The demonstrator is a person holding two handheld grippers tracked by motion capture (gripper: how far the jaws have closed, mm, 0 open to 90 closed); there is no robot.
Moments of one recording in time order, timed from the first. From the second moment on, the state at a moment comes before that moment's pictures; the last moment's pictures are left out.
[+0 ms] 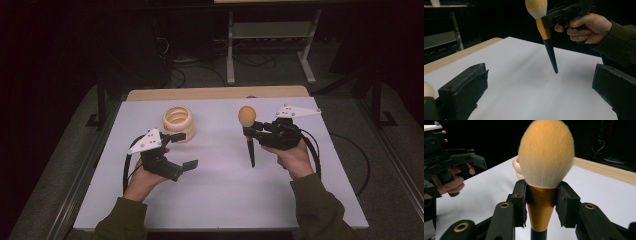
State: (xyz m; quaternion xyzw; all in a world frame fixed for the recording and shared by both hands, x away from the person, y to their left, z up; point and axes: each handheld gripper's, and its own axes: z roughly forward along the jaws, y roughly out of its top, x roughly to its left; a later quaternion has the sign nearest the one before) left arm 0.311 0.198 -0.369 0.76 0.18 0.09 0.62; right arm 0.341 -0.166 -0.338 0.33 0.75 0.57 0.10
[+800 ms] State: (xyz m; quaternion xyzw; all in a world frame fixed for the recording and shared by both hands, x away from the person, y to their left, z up) left arm 0.311 0.172 -0.380 0.76 0.16 0.07 0.62; right arm 0.330 -0.154 -0.335 0.29 0.73 0.61 0.08
